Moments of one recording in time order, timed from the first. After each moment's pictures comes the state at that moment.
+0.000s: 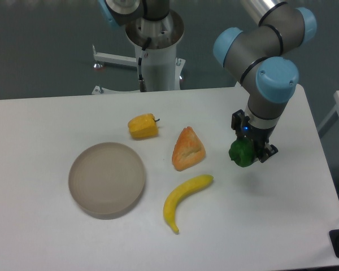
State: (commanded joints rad) arm 2.40 -2.05 -1.27 -1.36 1.57 1.57
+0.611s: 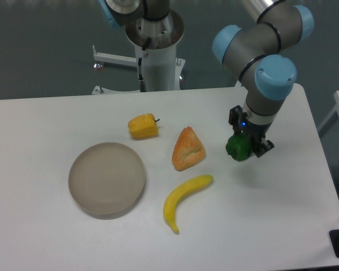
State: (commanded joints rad) arm 2.46 -1.95 -1.48 -1.34 1.57 1.69
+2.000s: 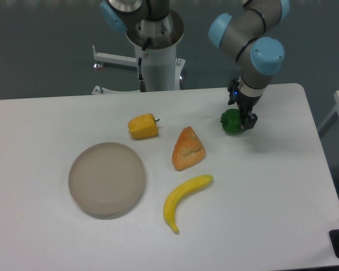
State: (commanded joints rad) arm 2.57 -1.84 -1.79 -1.15 1.56 2.02
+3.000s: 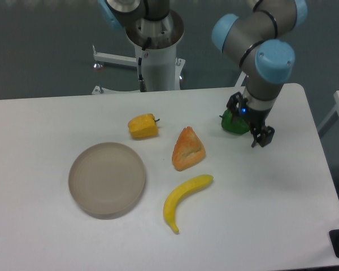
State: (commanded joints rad) arm 2.39 -2.04 -1.32 -1.33 1.56 1.50
